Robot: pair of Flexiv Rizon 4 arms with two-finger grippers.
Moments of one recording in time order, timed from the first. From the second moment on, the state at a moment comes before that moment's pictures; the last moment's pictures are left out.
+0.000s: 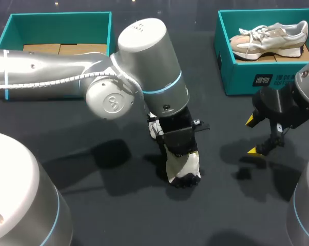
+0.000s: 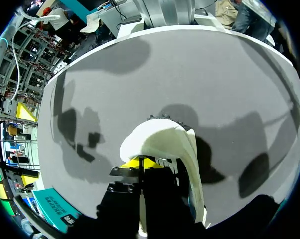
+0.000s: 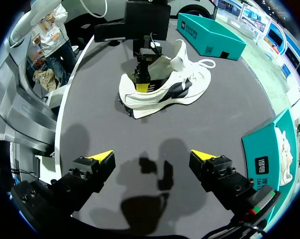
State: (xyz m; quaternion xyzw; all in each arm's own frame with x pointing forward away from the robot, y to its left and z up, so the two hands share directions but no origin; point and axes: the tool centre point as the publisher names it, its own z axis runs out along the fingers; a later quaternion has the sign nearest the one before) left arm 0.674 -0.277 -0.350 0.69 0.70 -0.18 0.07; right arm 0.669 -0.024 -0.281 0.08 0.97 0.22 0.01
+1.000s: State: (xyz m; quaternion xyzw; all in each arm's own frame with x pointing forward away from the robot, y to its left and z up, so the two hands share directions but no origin) left arm 0.671 -0.260 -0.359 0.72 0.68 -0.16 0.01; right arm 0.669 -0.024 -0.281 0.08 0.97 0.22 0.01
